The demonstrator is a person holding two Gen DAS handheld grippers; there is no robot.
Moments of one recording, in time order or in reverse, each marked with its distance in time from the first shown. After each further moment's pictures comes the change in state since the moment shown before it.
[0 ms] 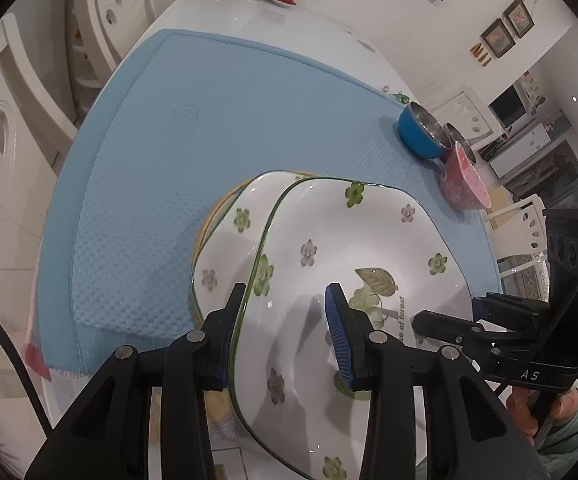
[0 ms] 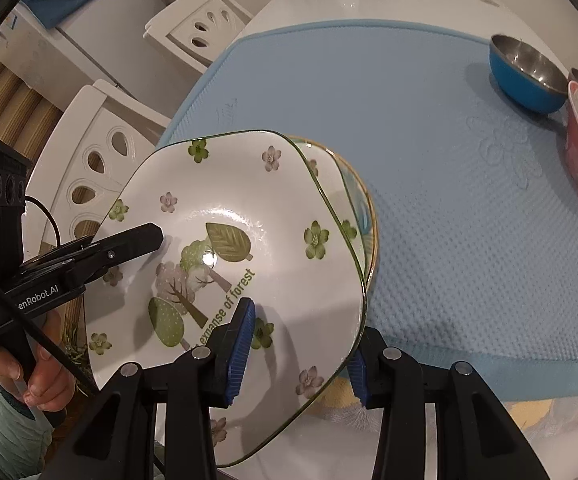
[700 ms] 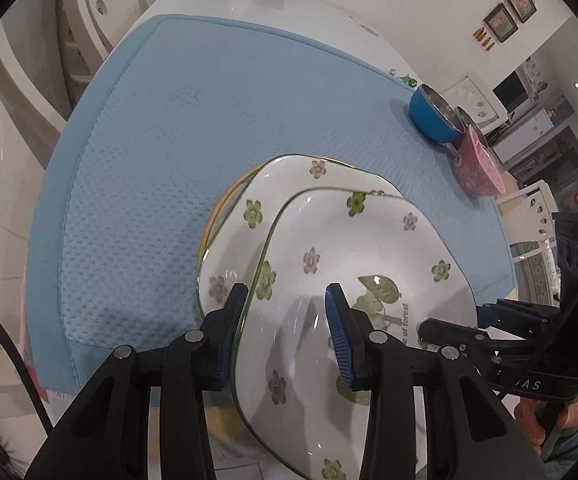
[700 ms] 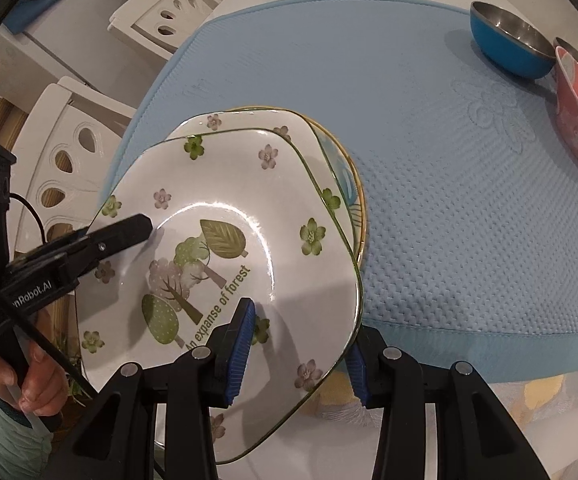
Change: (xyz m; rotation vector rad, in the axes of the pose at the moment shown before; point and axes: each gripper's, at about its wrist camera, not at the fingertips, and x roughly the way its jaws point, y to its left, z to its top) left arm 0.026 0.009 0.006 0.039 0.043 0.016; right arm 0.039 0.014 0.015 0.085 0.047 -0.083
